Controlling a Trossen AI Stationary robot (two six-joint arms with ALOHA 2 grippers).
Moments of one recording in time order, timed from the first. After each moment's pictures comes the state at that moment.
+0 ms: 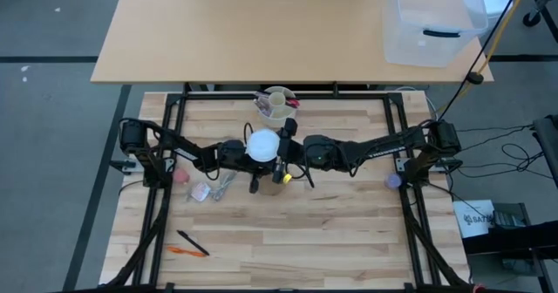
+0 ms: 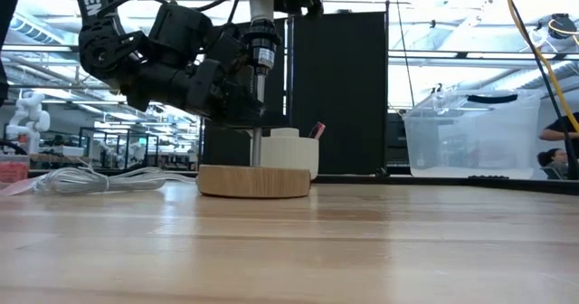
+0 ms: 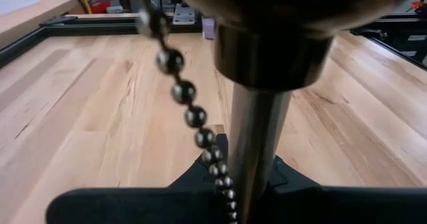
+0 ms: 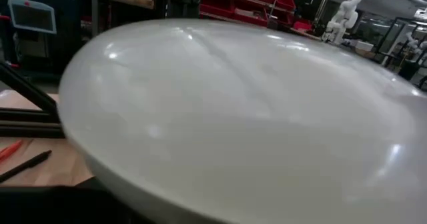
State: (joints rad) left arm 0.13 1.75 0.52 0.93 0.24 0.06; right arm 0.06 1.69 1.17 0.47 0.32 -0.17
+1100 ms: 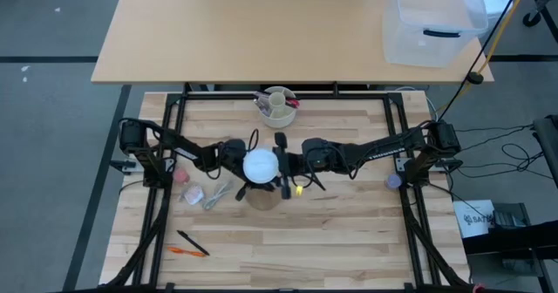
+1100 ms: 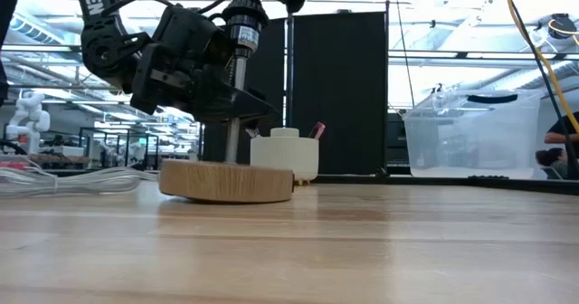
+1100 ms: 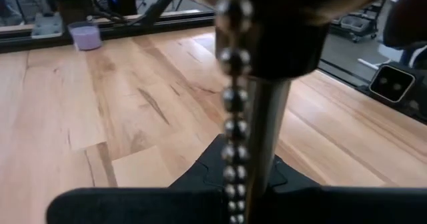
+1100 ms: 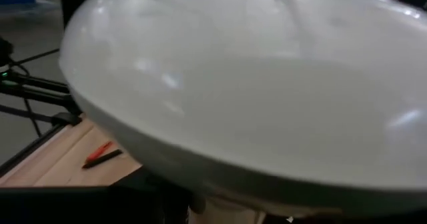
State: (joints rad) left arm 0.12 1.74 0.53 0.87 0.69 0.19; right arm 0.07 1.69 1.17 0.44 0.00 -0.20
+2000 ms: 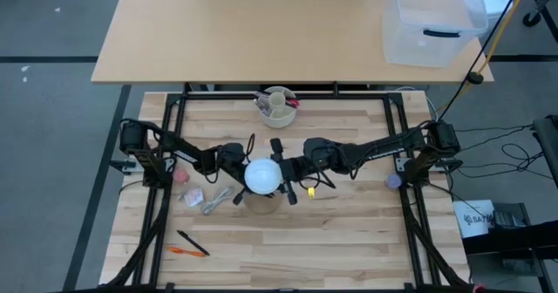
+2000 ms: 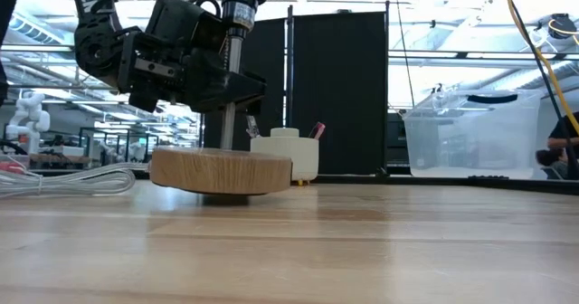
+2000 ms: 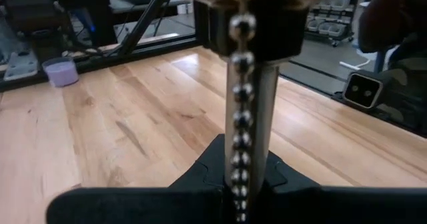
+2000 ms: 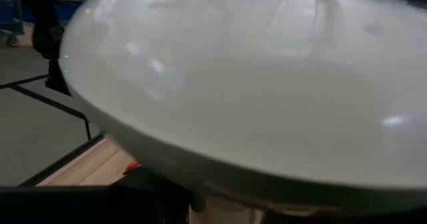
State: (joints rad) left arm 0.07 1.75 0.52 0.96 0.73 0.23; right arm 0.07 1.69 1.17 0.51 -0.21 -0.25
